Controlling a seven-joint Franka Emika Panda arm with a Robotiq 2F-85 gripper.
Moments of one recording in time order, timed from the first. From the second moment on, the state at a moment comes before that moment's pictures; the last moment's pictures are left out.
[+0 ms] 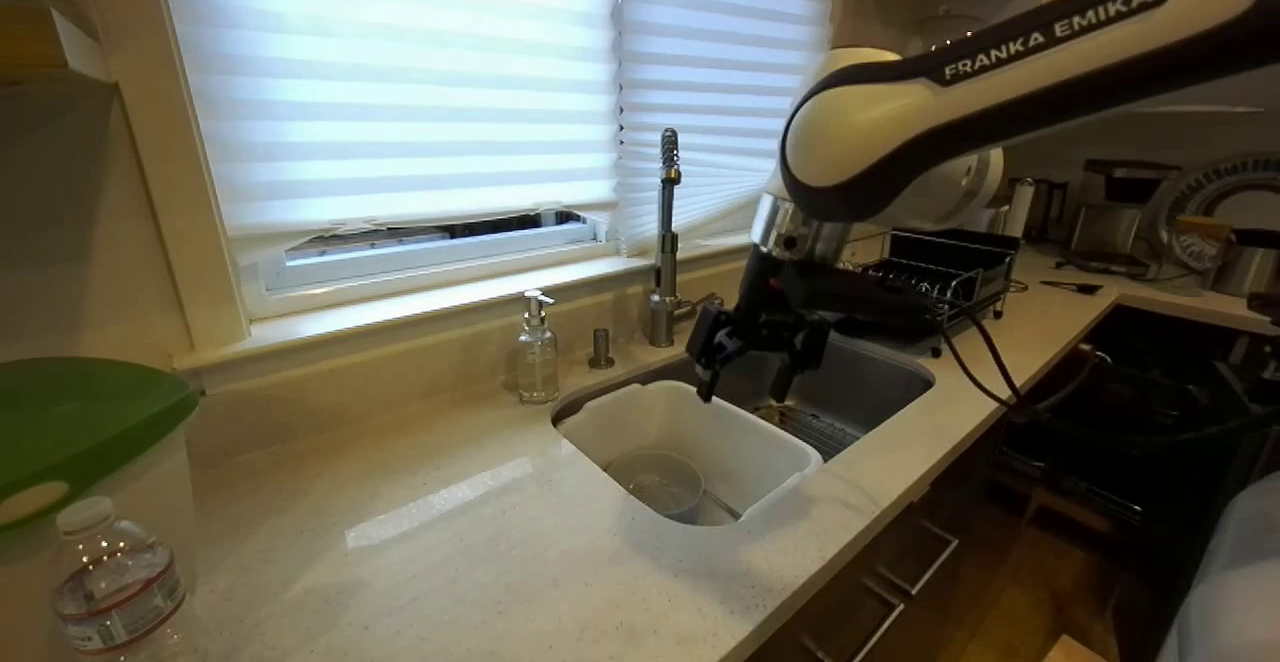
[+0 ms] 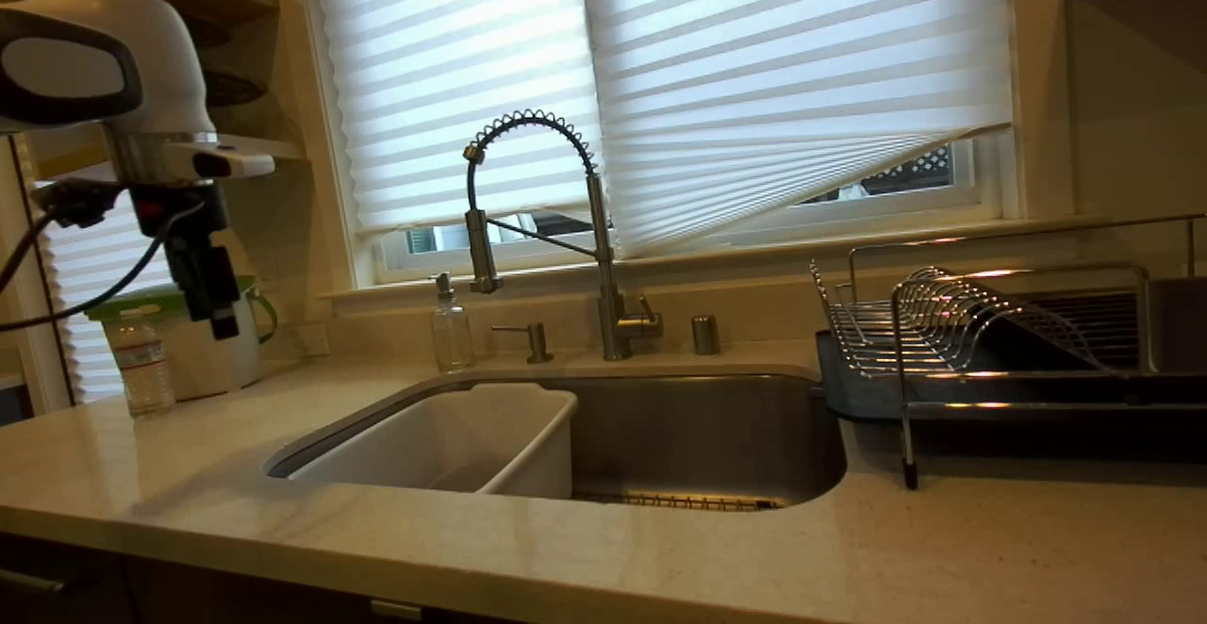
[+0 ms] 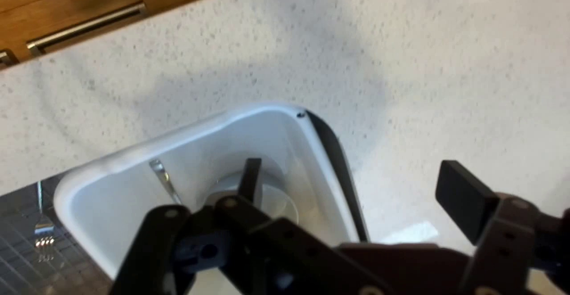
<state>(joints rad) 0.06 -0.65 0.07 -2.61 0.23 2.13 0.23</state>
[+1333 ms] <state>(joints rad) -0.06 -0.04 0.26 -2.04 -0.79 2.27 1.18</state>
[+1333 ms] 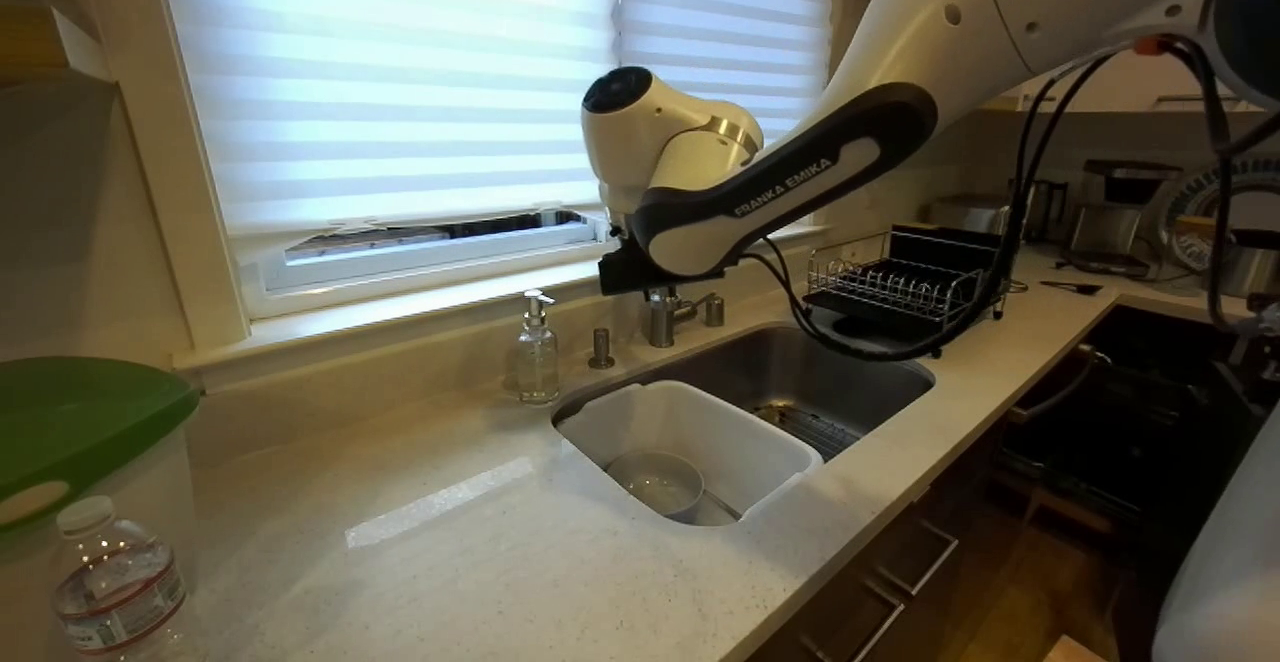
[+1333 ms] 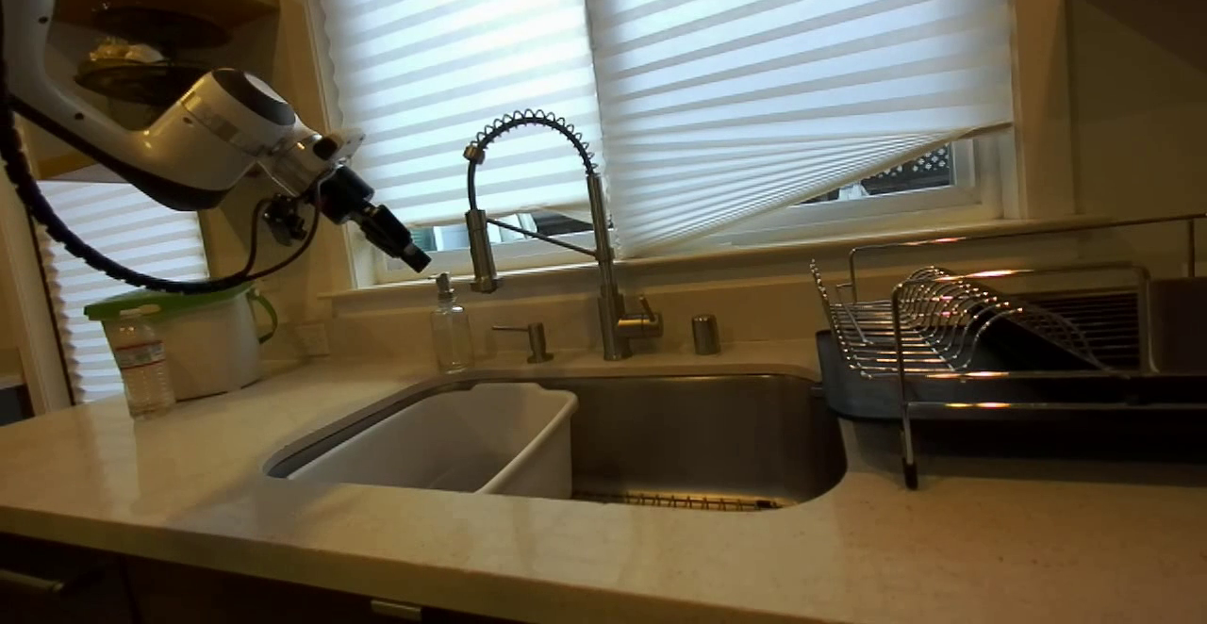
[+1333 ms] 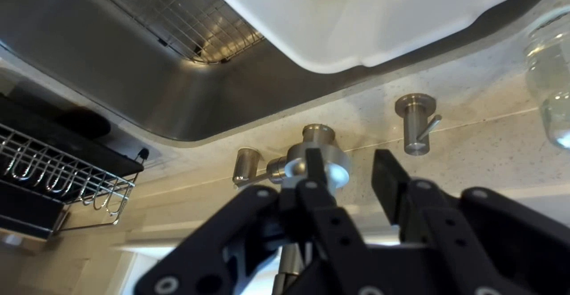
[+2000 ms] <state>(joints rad) 0.06 0.05 0.17 -1.97 -1.11 2.25 1.43</state>
